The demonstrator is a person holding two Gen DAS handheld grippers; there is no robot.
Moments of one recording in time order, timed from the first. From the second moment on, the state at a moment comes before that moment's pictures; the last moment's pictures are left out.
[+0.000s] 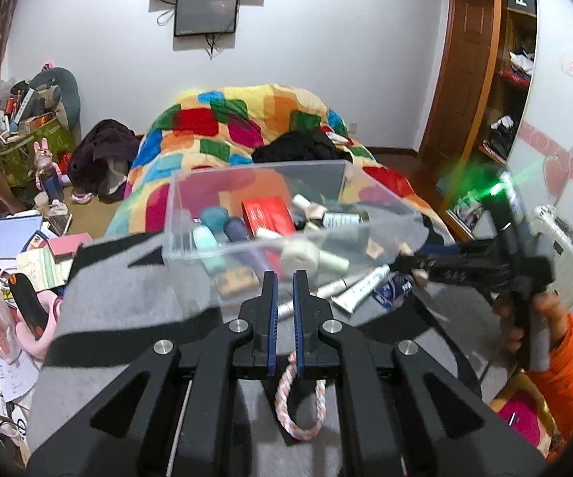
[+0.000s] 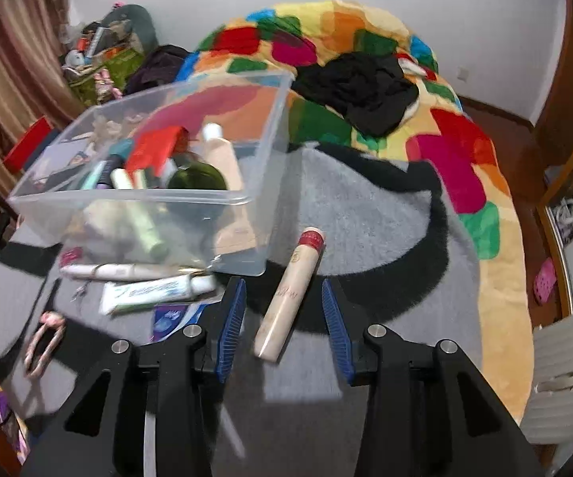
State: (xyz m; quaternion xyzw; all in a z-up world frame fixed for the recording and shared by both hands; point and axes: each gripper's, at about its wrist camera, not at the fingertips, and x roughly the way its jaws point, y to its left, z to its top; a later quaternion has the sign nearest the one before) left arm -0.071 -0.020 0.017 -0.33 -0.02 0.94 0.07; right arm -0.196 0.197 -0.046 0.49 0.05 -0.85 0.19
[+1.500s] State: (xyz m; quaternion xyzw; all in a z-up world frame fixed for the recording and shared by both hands) left arm -0.089 -0.045 0.014 -0.36 -0.07 0.92 0.11; right arm -0.175 0.150 0.046 0.37 0.00 -0.89 0.27
